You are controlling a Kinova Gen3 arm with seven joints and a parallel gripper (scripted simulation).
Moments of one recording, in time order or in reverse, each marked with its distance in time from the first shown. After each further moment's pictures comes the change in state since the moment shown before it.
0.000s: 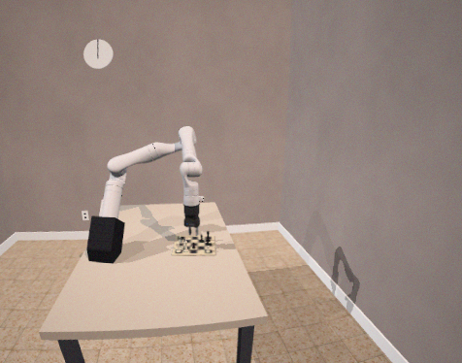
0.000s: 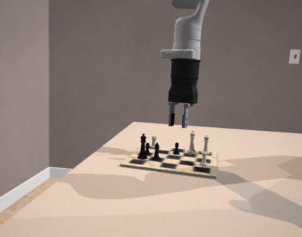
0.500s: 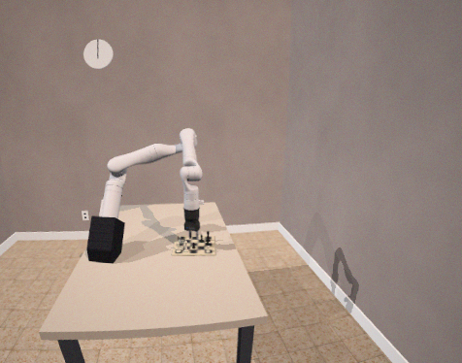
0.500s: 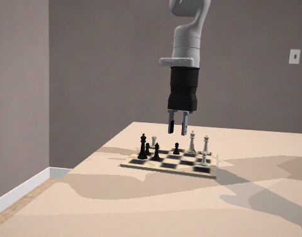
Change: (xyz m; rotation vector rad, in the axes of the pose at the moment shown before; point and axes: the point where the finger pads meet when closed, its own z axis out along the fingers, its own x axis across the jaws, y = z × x) arm 0.000 0.000 0.020 0.000 0.000 0.000
